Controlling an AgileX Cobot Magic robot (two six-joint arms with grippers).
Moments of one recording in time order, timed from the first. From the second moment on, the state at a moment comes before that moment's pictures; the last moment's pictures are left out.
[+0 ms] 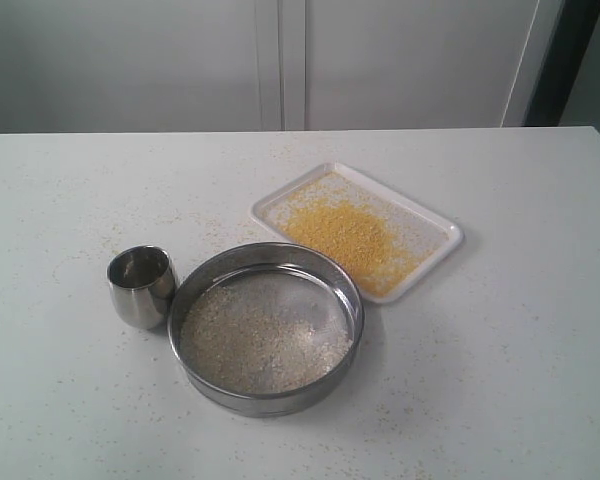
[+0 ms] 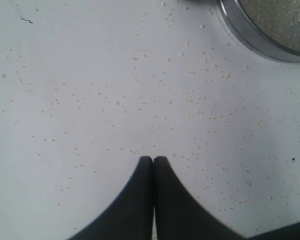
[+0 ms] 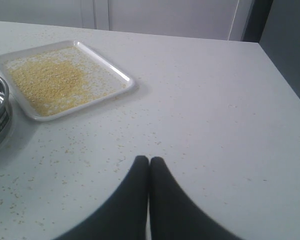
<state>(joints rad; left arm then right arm) 0.04 0.76 -0.66 -0.31 1.12 0.33 0.14 0.01 -0.01 -0.17 0.36 0.14</state>
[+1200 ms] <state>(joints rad) 0.04 0.76 -0.66 -0.31 1.12 0.33 0.09 0.01 -0.01 -0.17 0.36 0.14</state>
